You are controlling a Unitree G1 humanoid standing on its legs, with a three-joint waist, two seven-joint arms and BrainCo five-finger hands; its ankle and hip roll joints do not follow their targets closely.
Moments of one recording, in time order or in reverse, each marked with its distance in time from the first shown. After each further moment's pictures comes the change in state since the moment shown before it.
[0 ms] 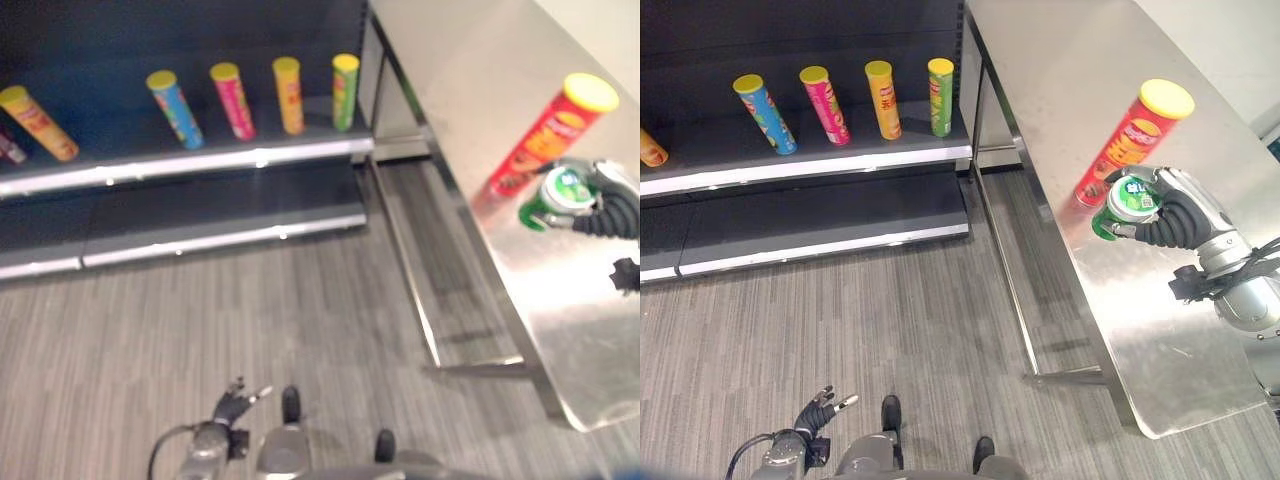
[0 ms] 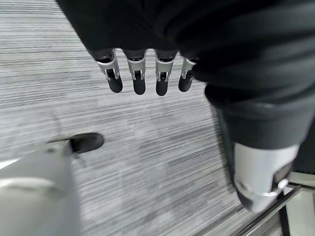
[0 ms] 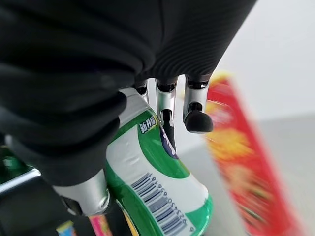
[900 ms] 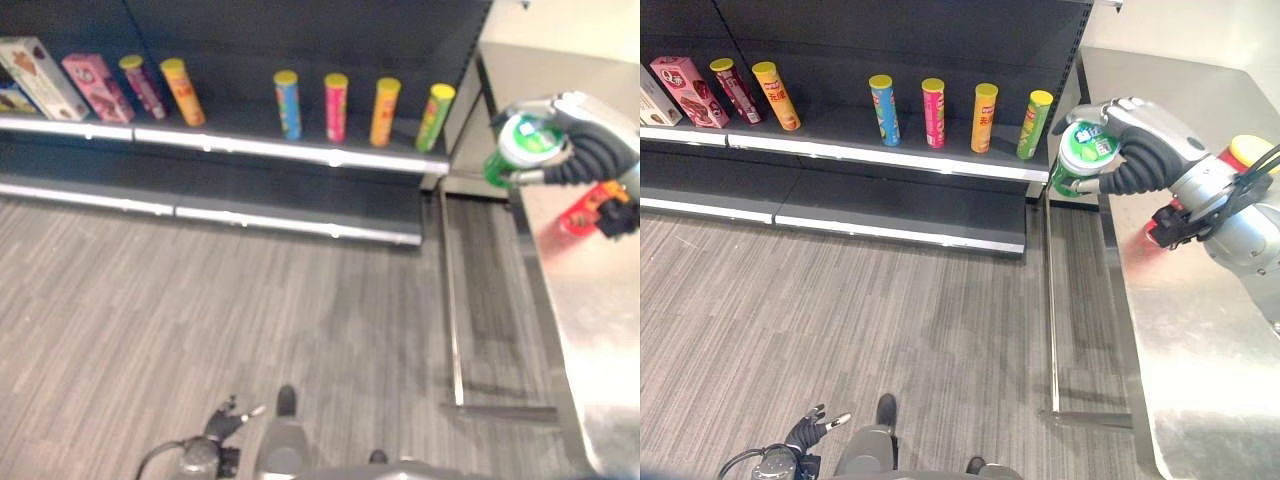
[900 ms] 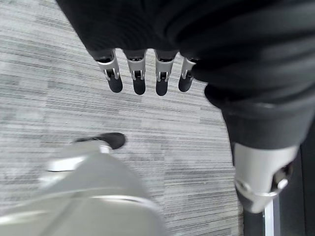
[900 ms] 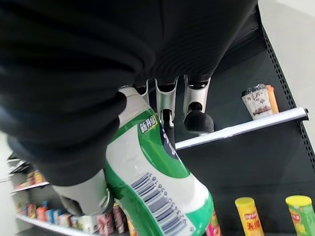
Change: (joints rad) left arm 0.022 0.011 -0.052 0.047 0.002 0.014 -0.012; right arm -0.402 -0.214 0.368 0.091 0.096 0.007 0.038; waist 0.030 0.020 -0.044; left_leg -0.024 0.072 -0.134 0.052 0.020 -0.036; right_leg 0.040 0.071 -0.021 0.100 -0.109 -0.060
